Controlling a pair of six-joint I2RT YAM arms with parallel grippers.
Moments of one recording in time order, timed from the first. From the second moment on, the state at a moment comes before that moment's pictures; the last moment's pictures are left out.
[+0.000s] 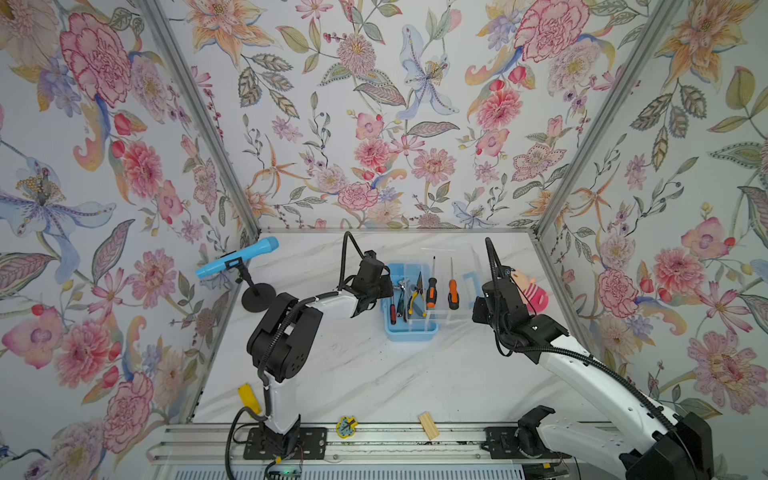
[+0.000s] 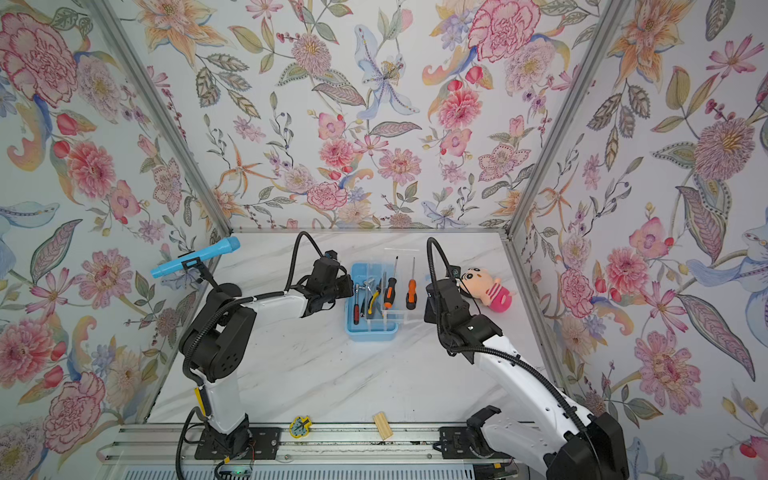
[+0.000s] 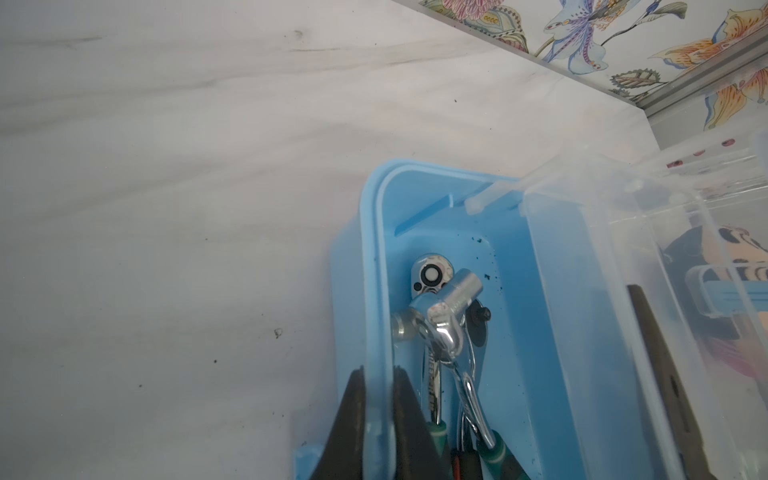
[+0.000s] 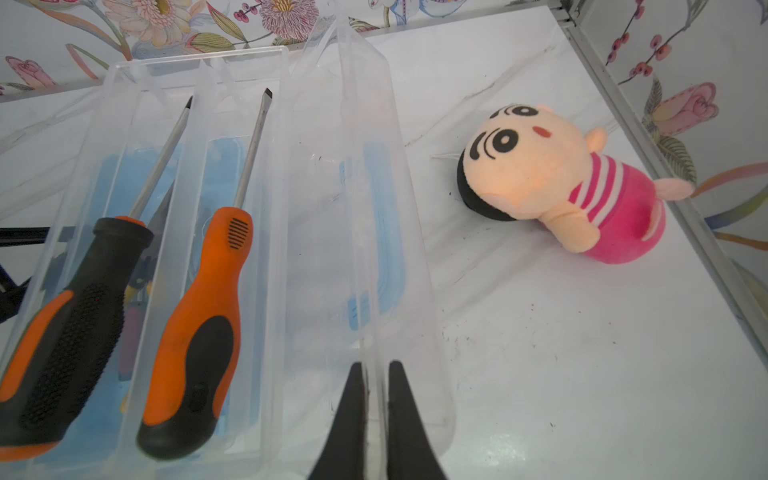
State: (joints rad) left arm -0.55 1.90 1.14 0.09 -0.01 -0.59; right arm 0.58 1.09 0.88 -0.53 0.46 0.48
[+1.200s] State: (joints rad) left arm -0.65 1.72 0.87 0.17 -0.12 -0.80; right arm 0.88 1.27 1.10 -0.30 0.13 0.41
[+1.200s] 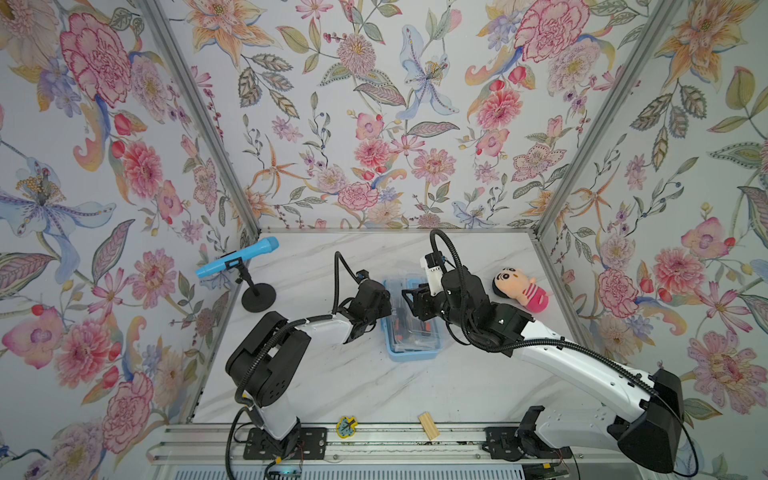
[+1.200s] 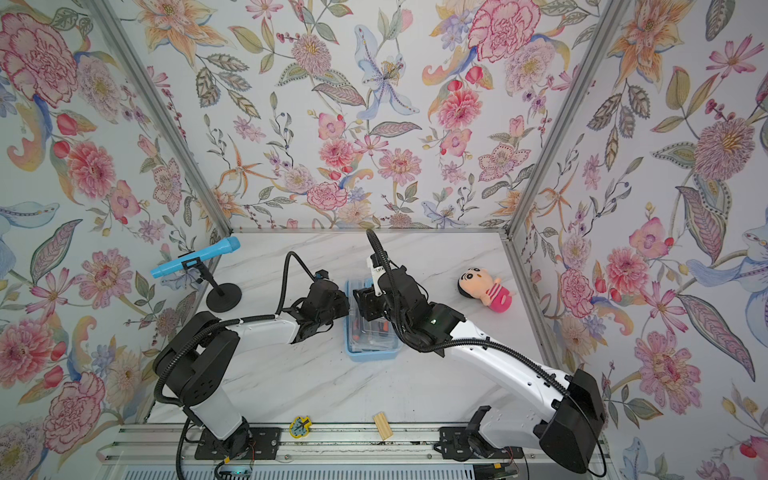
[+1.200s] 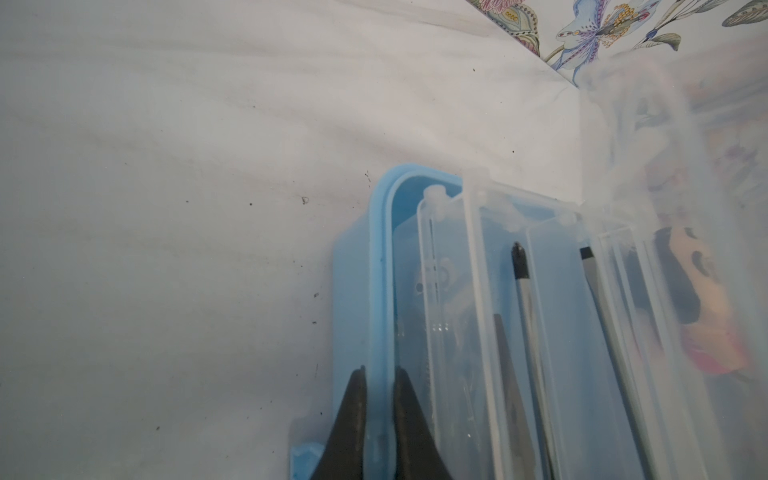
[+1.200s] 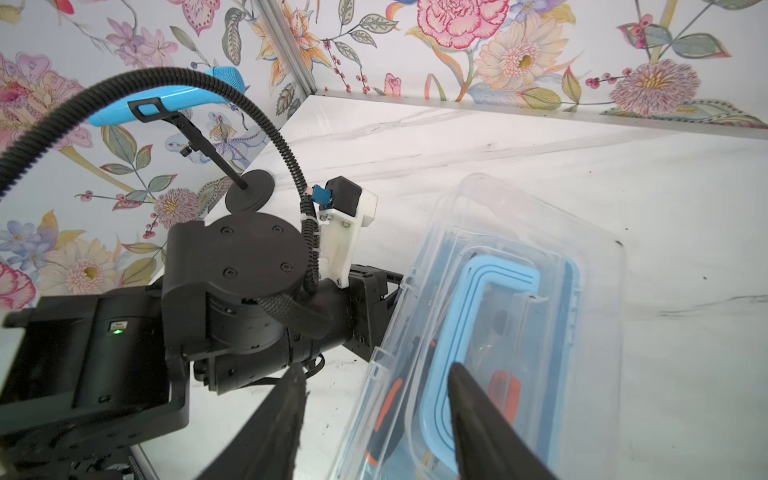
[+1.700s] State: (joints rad) left arm -0.62 1.55 0.87 0.10 -0.28 -0.75; right arm 0.86 1.31 1.10 -0.31 0.11 0.50
